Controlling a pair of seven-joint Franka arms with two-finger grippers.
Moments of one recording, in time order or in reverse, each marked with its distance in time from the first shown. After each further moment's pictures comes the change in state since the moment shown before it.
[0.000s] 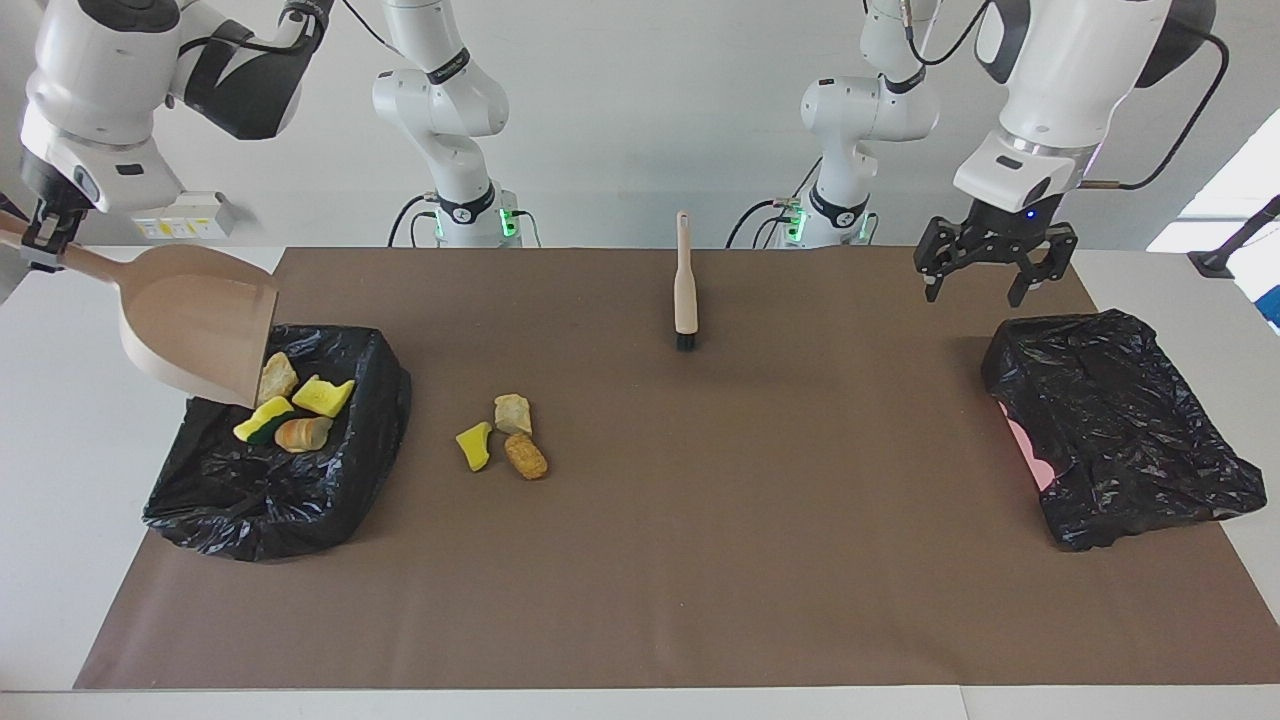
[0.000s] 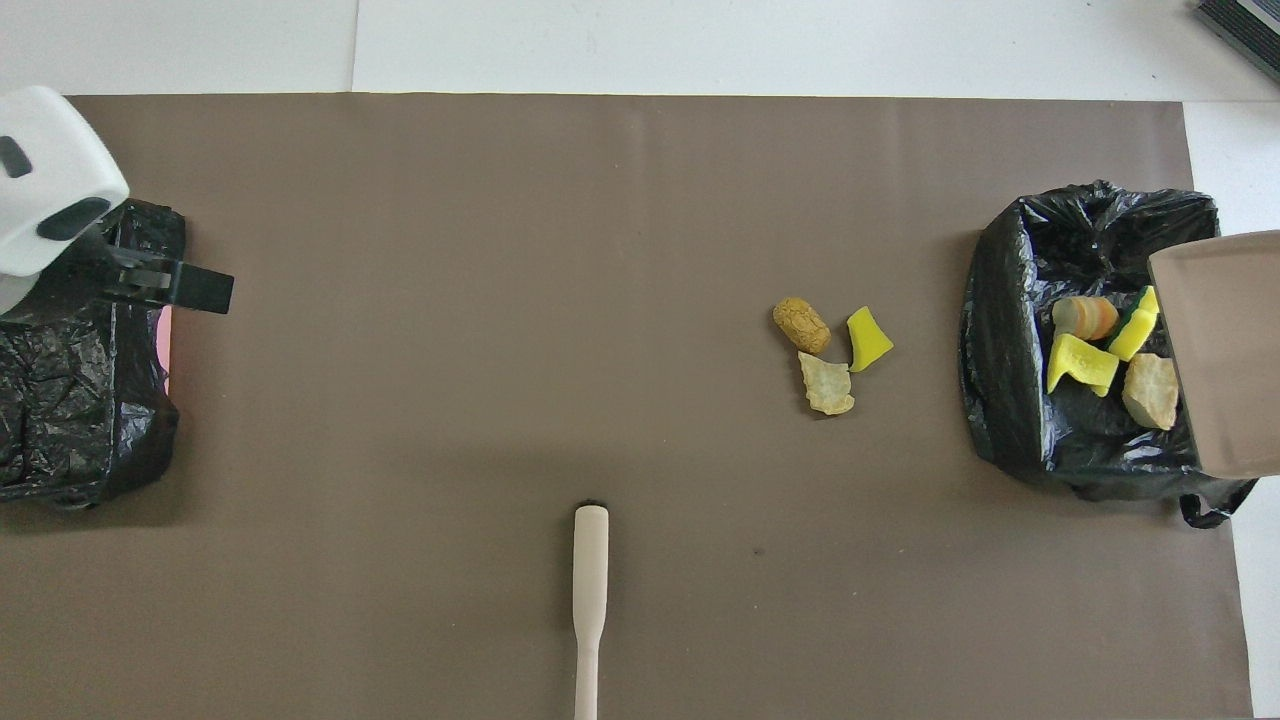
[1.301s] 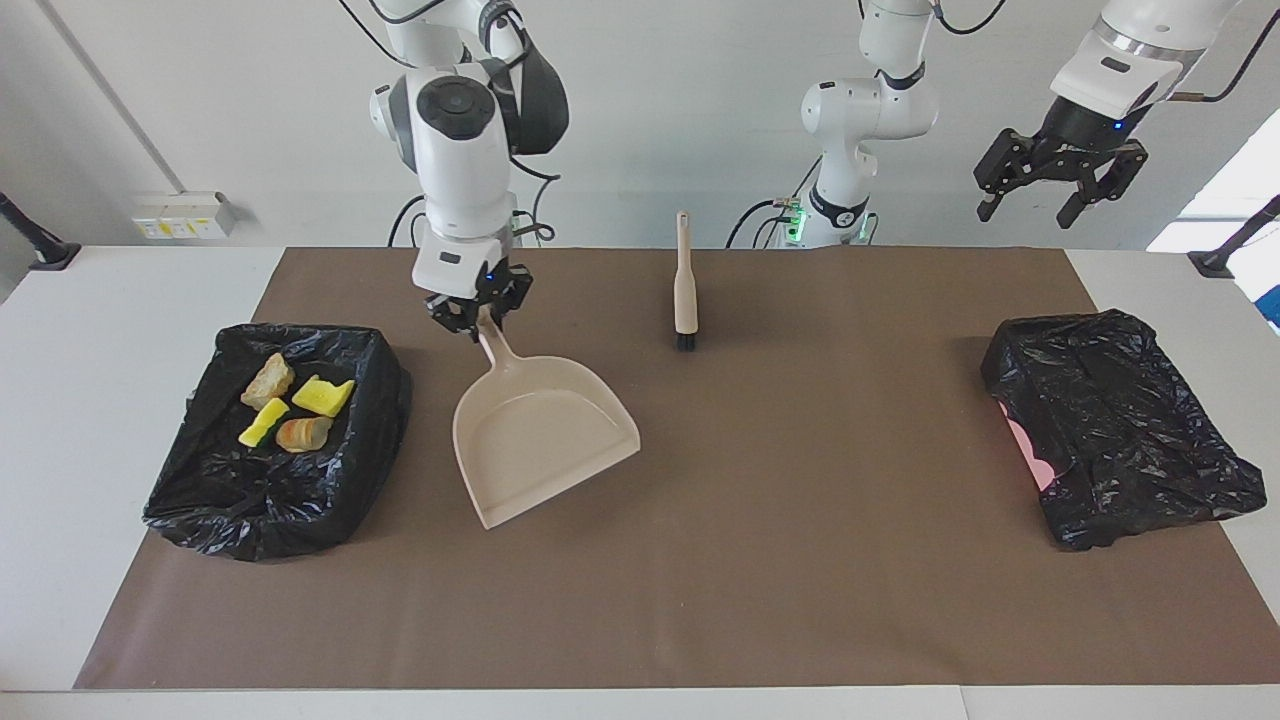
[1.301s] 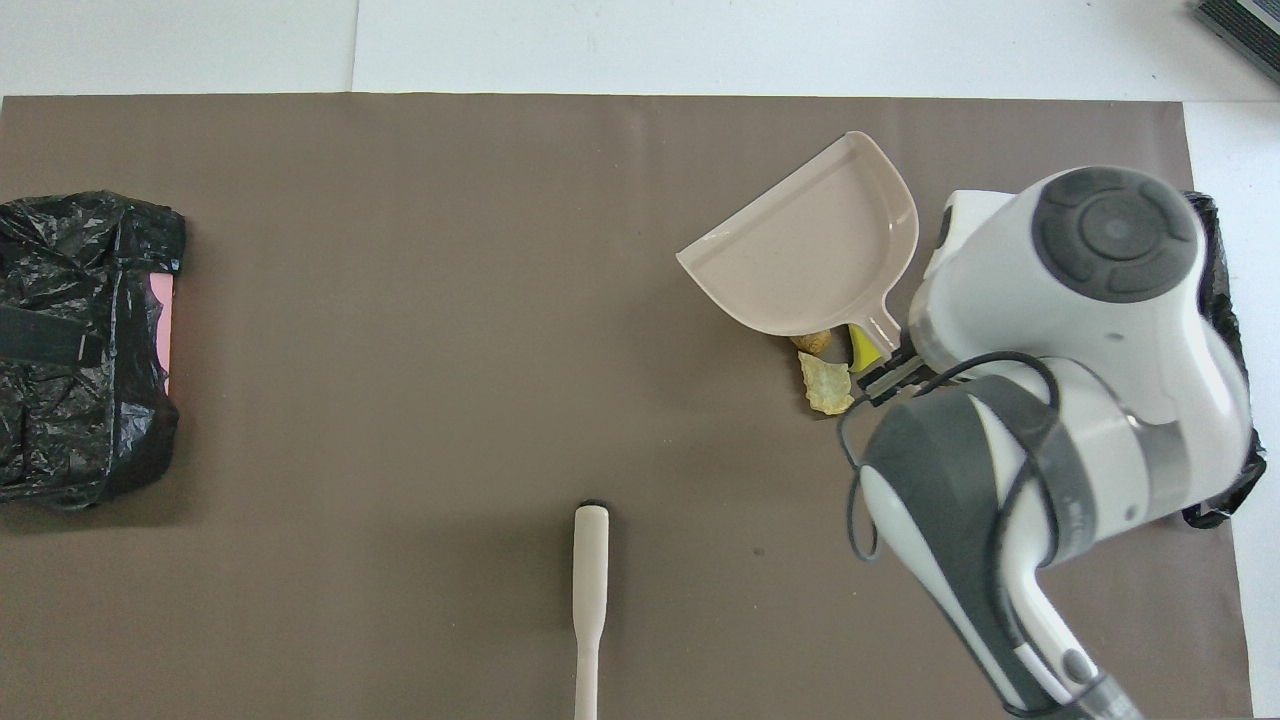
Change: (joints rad) left arm 0.083 -0.050 0.016 0.090 -0.082 -0.206 0.021; right arm 0.568 0.169 0.016 -0.030 0.642 -0.083 1.663
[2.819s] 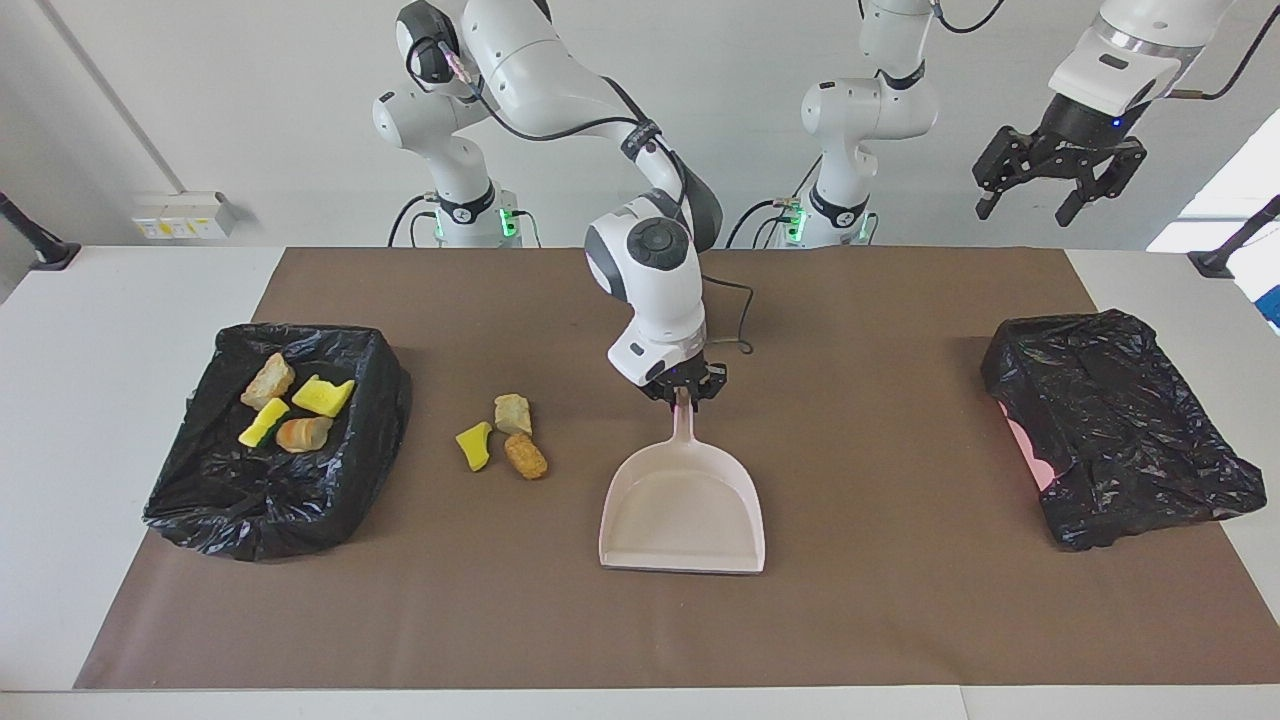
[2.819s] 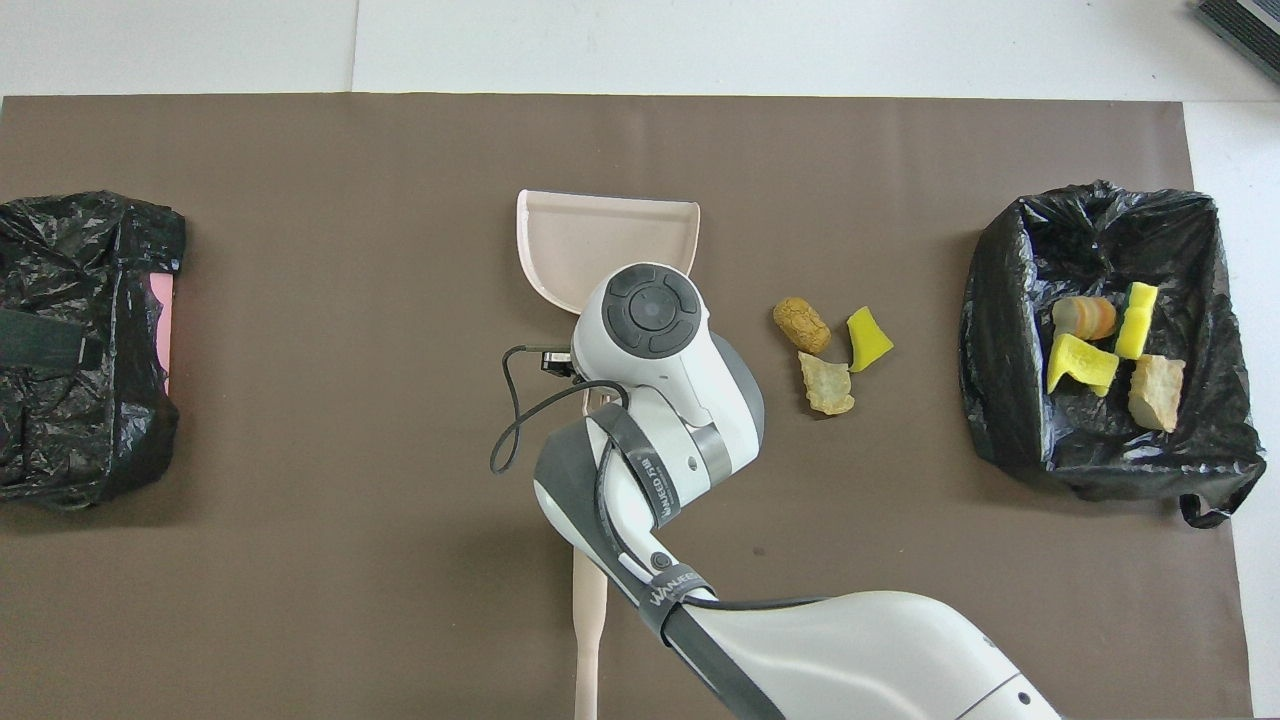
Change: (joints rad) left arm 0.000 -0.001 -0.001 0.000 0.000 -0.002 0.000; right arm 0.249 0.431 -0.003 0.193 0.239 0.422 0.689
